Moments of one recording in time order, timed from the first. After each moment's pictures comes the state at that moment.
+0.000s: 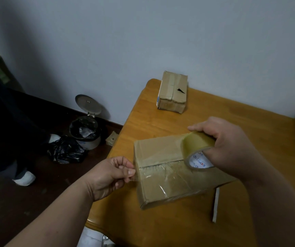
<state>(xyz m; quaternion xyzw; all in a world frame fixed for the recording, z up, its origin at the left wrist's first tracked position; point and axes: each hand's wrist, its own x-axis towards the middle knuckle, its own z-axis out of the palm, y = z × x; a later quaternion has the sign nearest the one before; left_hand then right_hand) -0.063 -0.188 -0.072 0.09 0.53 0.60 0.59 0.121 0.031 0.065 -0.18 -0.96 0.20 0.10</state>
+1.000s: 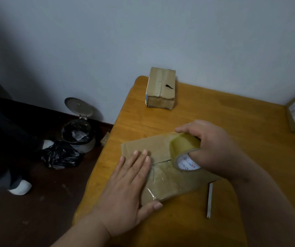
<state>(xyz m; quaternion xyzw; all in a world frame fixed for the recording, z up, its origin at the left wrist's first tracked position) 0.009 -0.175 -0.055 0.62 0.77 0.18 0.04 0.128 0.040 0.053 -0.23 -0.94 0.26 0.06</state>
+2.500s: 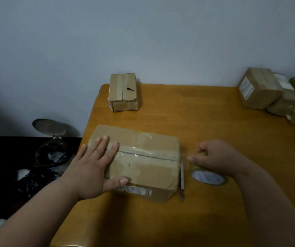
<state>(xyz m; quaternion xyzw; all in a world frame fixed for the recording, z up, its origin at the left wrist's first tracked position) -0.024 -0.122 -0.030 0.60 0.79 -0.07 0.13 0.259 0.082 0.013 -0.46 -0.84 0.27 -0.08</state>
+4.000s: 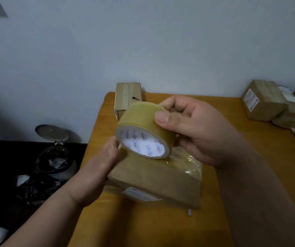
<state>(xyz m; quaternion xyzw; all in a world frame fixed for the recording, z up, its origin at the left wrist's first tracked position) -0.013 -0.107 0.026 0.40 0.56 0.53 0.51 0.159 0.038 0.120 -0.17 -0.65 0.71 0.20</state>
